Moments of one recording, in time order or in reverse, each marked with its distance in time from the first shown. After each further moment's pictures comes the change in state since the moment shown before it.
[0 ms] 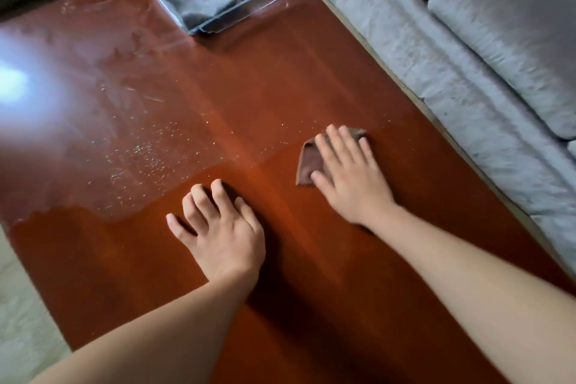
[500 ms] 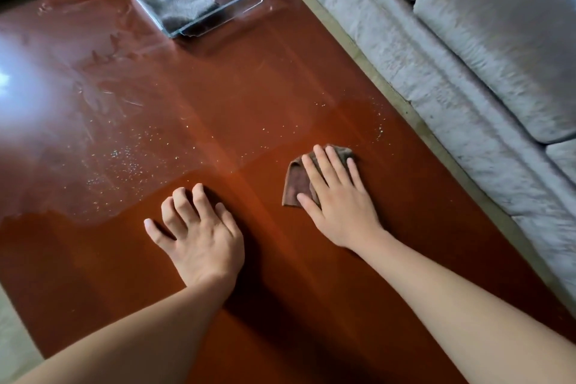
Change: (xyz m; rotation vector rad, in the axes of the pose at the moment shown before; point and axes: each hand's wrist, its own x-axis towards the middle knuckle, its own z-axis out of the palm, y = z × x) left_hand -0.001 0.003 -0.002 0.017 -0.037 0.004; right_hand -0.033 0.002 0.005 -0.018 -0.026 0.005
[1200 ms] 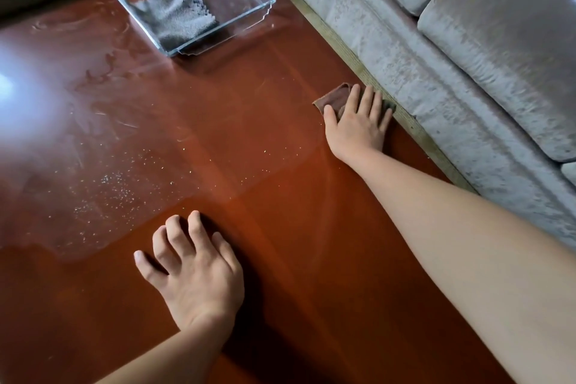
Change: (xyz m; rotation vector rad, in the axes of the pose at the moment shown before) left_hand 0.002 0.001 0.004 0.014 0.032 -0.008; right_hand 0.162 0.051 -0.040 0.186 0.094 0.539
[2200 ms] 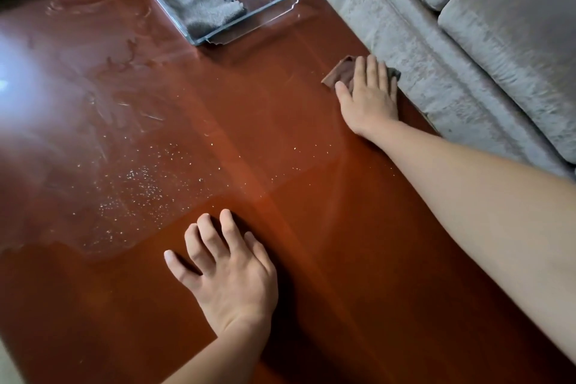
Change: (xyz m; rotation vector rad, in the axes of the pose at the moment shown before) left_hand 0.000 -0.004 0.002 -0.003 -0.034 0.022; right_hand 0.041 -0.035 -0.006 -0.055 -0.018 -0.157
